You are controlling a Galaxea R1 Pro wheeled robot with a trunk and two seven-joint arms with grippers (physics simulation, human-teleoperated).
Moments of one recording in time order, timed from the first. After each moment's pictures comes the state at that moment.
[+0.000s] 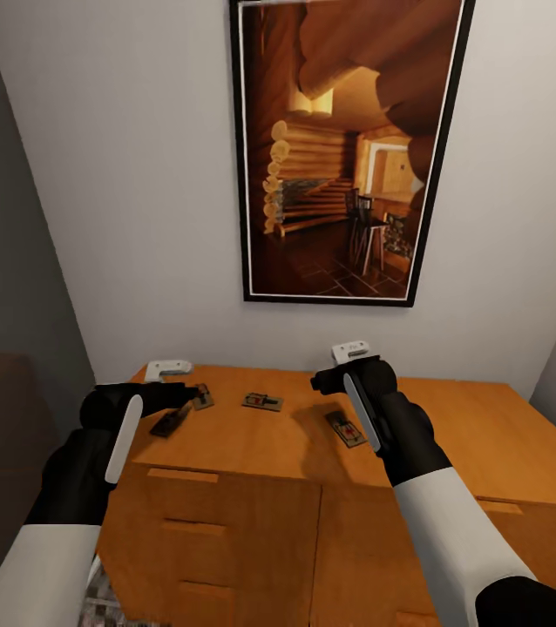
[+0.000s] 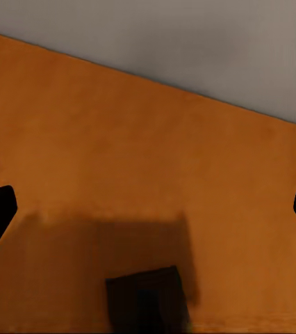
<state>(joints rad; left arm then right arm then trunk) -0.67 0.03 0.01 -1.41 0.10 1.03 0.00 -0.85 0.12 0.20 -1.19 0.04 1.04 -0.04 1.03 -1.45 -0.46</state>
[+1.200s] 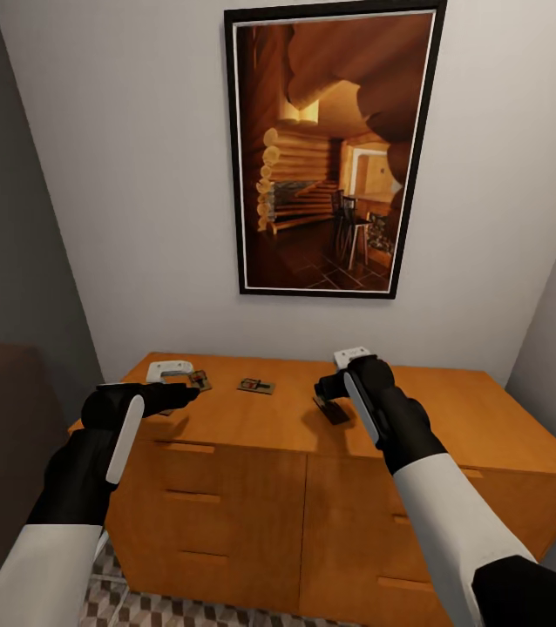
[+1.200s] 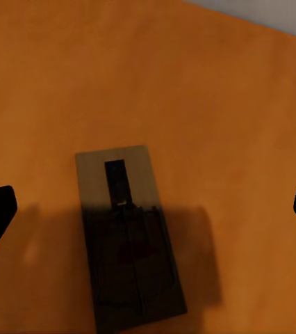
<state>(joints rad) -0.67 0.02 0.01 -1.40 0.10 1.03 0.00 -0.90 0.11 0.20 -1.05 0.02 1.04 -0.03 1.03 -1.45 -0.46</state>
